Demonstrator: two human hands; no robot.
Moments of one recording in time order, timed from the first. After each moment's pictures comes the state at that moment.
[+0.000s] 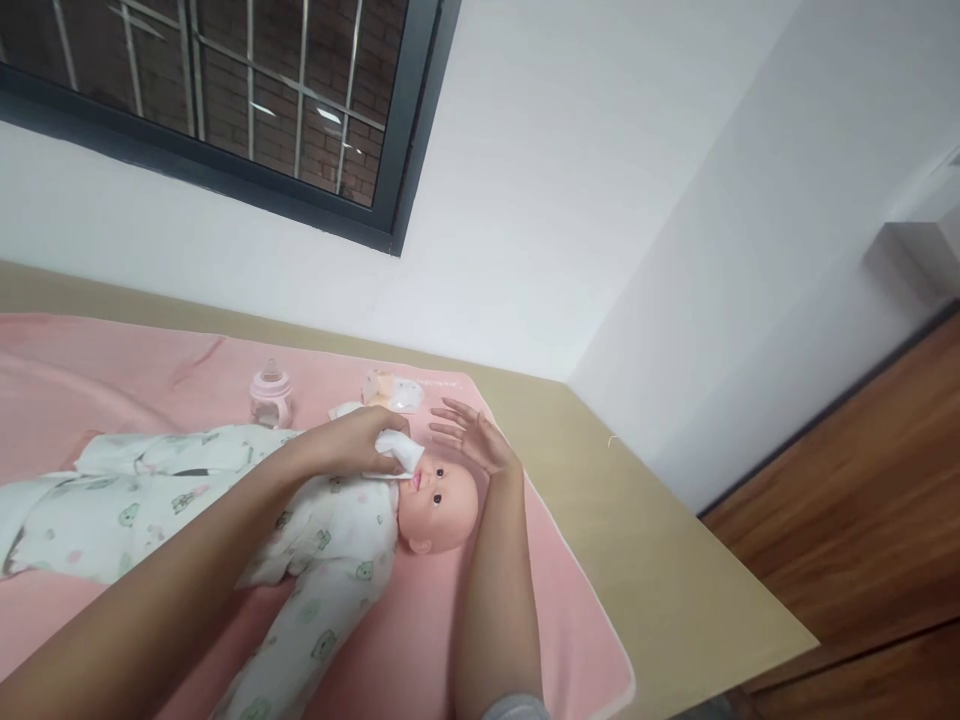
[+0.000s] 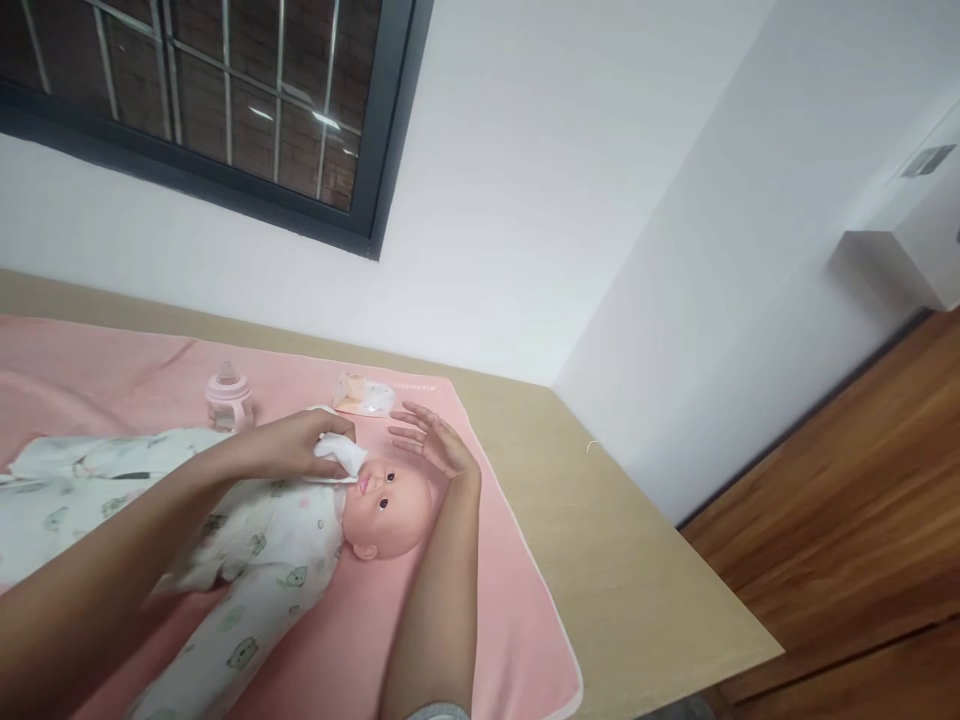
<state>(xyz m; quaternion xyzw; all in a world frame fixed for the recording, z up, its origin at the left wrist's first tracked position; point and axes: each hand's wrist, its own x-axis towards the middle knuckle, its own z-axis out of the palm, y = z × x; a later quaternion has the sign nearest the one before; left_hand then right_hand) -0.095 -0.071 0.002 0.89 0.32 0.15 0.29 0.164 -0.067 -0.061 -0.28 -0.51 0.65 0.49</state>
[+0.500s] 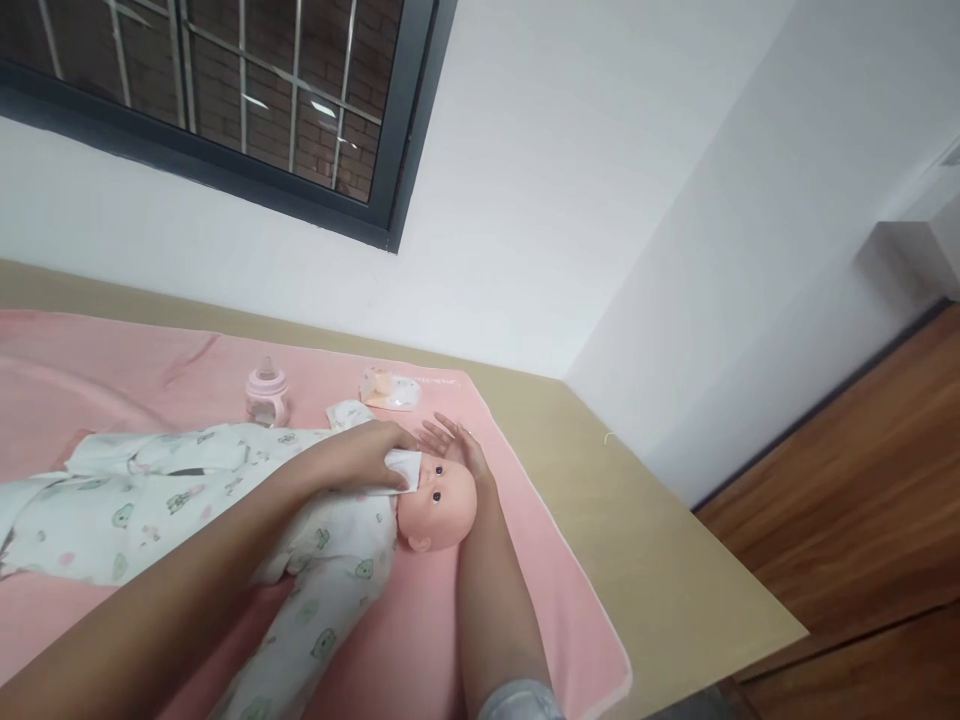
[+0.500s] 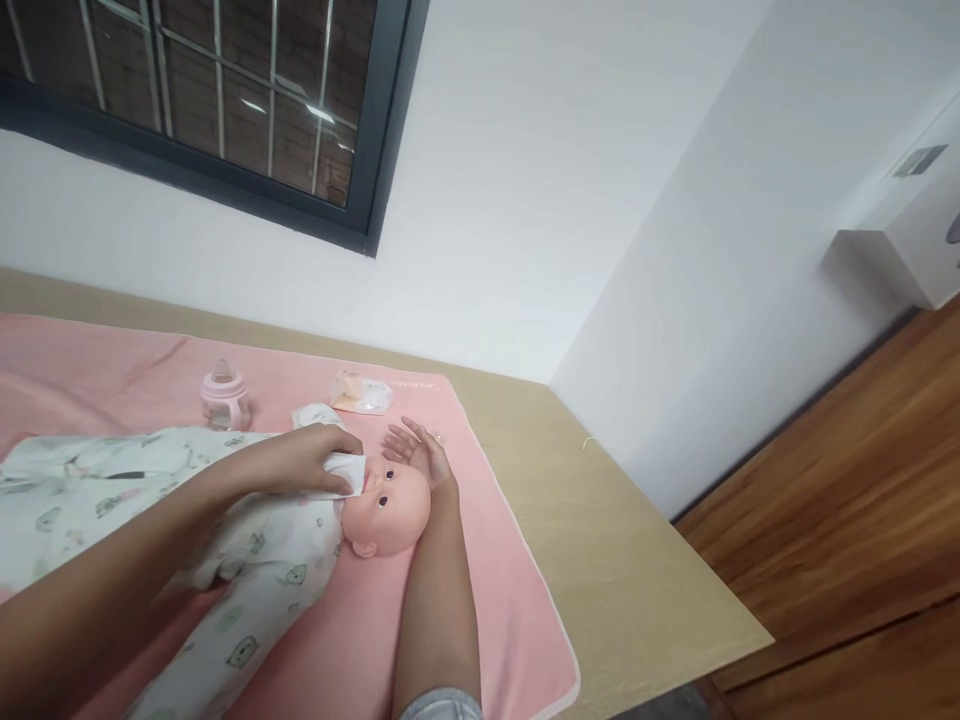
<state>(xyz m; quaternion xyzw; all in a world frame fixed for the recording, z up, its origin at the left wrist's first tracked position) -0.085 -0.080 -0.008 0.90 0.31 0.11 0.27 0.147 -0.045 -0.132 -0.34 -0.35 0.65 0.58</state>
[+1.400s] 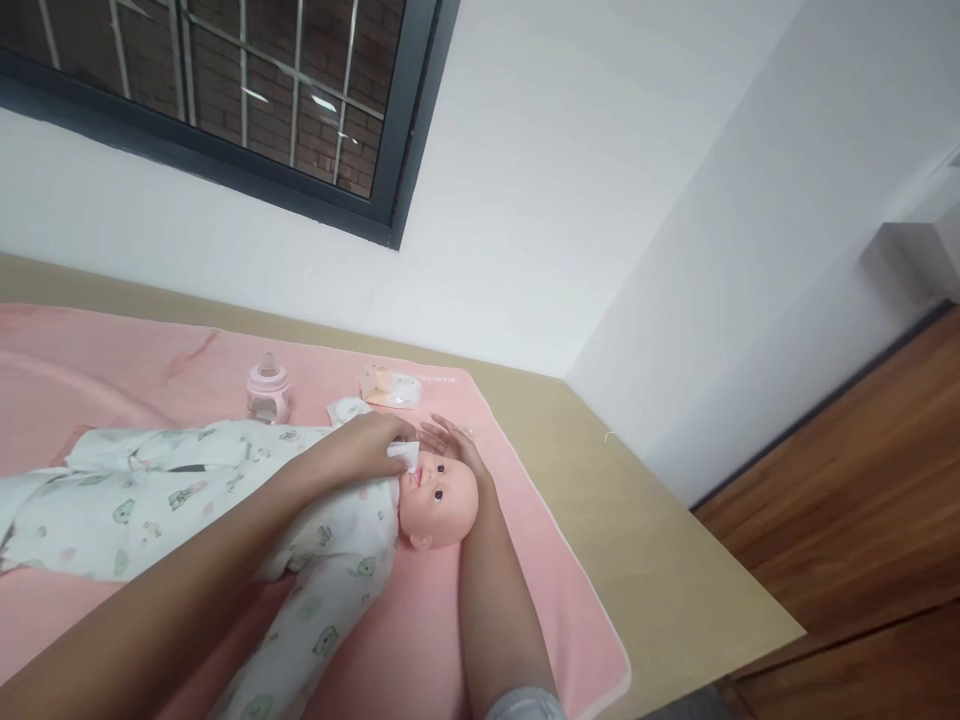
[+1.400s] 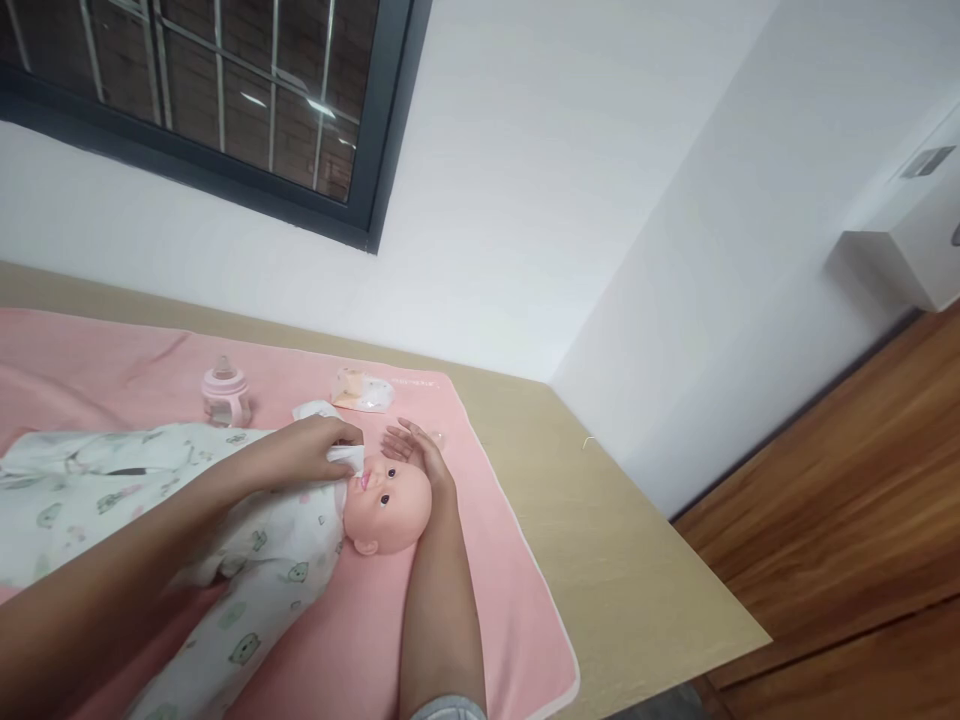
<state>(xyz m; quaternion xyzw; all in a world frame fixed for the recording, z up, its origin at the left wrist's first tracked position) -0.080 -0.080 -0.007 0.90 0.34 0.16 0.21 0.142 -0.046 -0.133 -0.38 -0.35 0.63 0.58</state>
